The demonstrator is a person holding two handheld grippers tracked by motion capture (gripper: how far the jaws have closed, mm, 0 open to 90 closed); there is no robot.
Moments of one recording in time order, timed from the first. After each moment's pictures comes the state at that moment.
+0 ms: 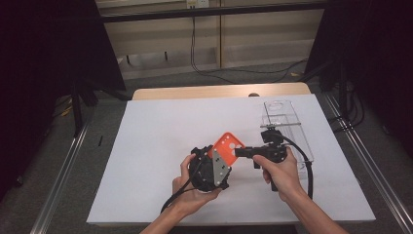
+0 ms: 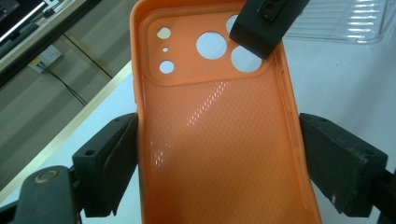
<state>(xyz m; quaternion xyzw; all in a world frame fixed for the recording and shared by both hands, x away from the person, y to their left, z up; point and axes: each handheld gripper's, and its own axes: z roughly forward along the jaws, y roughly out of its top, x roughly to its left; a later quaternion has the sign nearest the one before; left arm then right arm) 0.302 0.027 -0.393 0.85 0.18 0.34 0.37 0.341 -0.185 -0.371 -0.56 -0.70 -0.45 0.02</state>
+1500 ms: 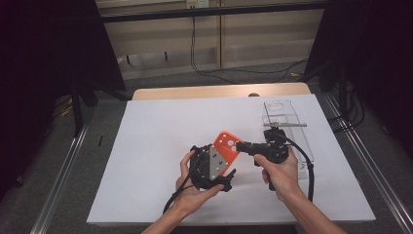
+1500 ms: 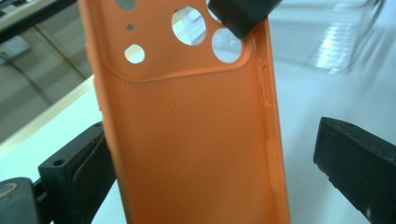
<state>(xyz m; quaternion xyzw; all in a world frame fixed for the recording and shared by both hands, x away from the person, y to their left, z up) 0.310 0.032 -0.393 0.83 0.20 0.27 0.44 0.331 -0.185 -0.358 -0.54 -0.68 -0.50 -0.02</state>
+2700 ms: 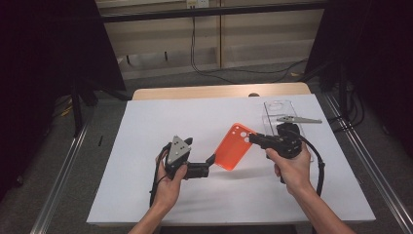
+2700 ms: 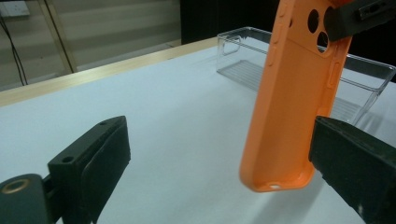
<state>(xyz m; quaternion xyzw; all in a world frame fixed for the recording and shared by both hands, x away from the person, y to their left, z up) 0.337 0.101 -0.396 0.75 0.32 0.20 0.54 0.336 -0.213 -0.349 -0.53 -0.68 -0.50 -0.10</state>
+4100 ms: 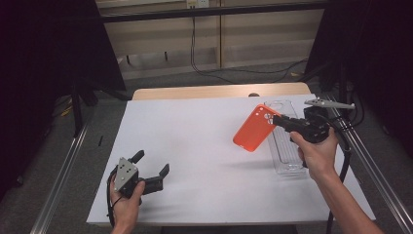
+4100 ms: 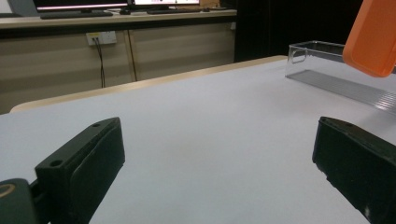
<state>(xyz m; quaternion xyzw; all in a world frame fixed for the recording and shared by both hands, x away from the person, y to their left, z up) 0.304 0.214 -0.423 0.69 0.35 0.29 0.56 0.347 -0.268 -0.313 -0.54 -0.66 -0.50 -0.17</state>
